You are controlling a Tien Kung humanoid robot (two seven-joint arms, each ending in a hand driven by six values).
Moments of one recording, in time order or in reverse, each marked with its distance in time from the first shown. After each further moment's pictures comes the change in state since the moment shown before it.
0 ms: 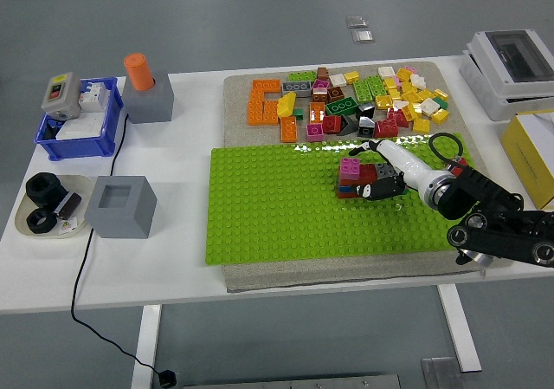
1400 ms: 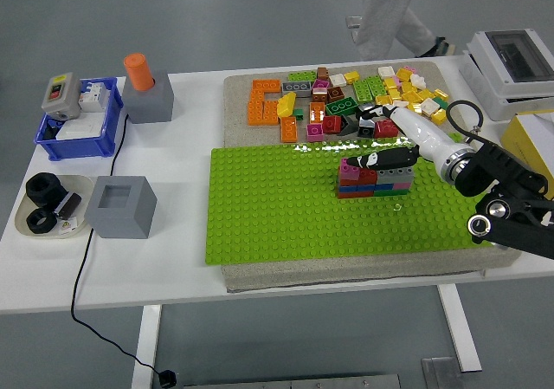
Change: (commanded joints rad) left arm 0.000 -0.002 0.007 0.003 -0.024 -0.019 -0.023; right arm -0.037 -0.117 0.165 0.139 -0.299 0.017 -0.145
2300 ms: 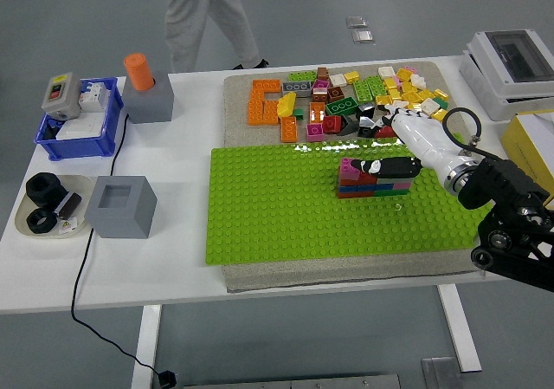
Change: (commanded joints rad) left arm 0.005 -0.004 -0.002 0.001 0.000 0.002 -0.006; right arm -0.057 0.020 0.008 0.000 -0.306 0.004 -0.061
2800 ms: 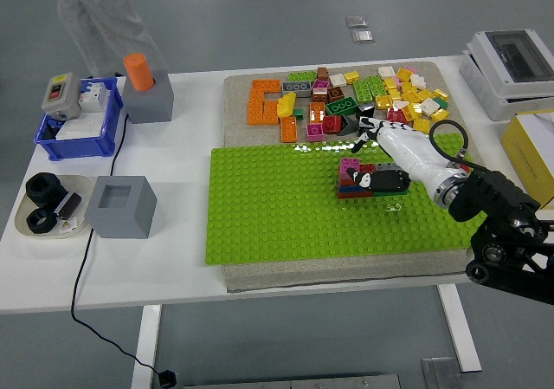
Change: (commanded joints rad) left arm 0.000 -0.002 0.001 -0.001 -0.002 0.001 0.001; right arm -0.005 0.009 -0.036 0.053 0.009 -0.009 0.009
